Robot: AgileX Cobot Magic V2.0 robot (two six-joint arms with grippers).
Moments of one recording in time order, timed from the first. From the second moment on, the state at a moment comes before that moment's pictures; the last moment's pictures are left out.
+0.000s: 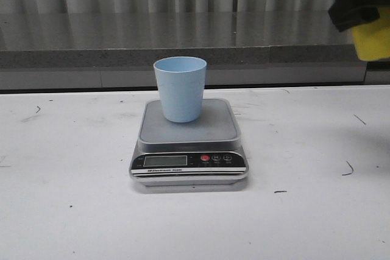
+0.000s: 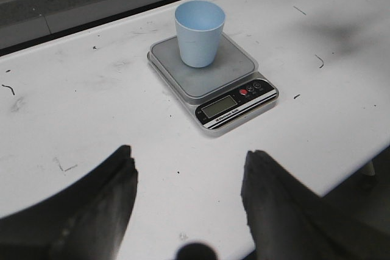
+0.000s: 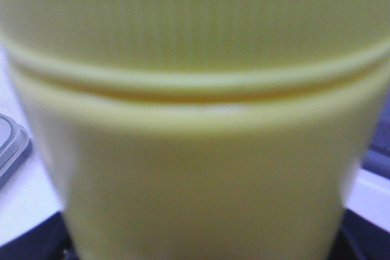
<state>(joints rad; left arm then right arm) -0.52 0.41 -0.67 -0.06 0.81 0.04 0.06 1.42 -0.82 -0.89 -0.18 0.62</state>
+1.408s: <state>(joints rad) -0.52 0.41 -0.67 -0.06 0.81 0.04 -0.03 1.99 -0.75 -0.38 -1.02 0.15</state>
